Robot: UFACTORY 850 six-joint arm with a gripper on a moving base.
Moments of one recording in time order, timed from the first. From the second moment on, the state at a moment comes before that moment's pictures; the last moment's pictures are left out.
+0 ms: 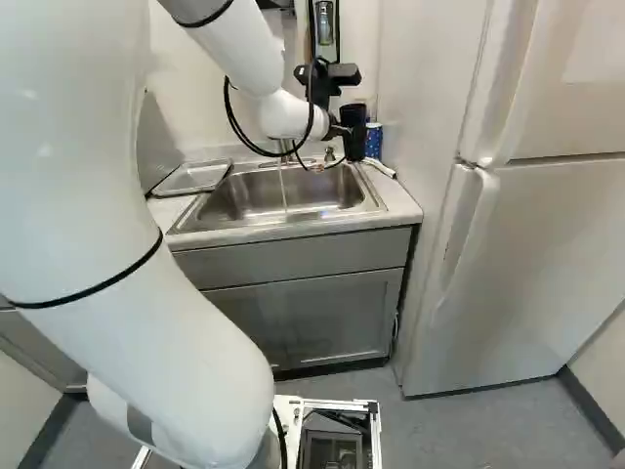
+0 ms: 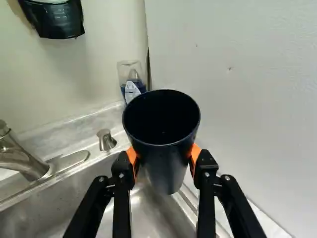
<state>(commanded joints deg) -10.5 -1.7 -51.8 34.5 26.5 -25.7</state>
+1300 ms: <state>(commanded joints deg) -6.2 -4.5 -48.5 34.5 26.5 -25.7</state>
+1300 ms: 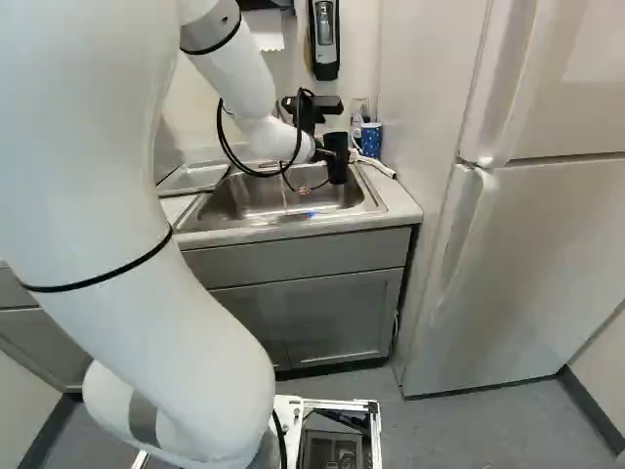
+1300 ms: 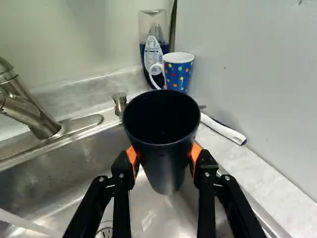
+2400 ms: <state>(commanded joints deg) 0.3 -2.3 -46.1 33.1 18.4 -25.7</state>
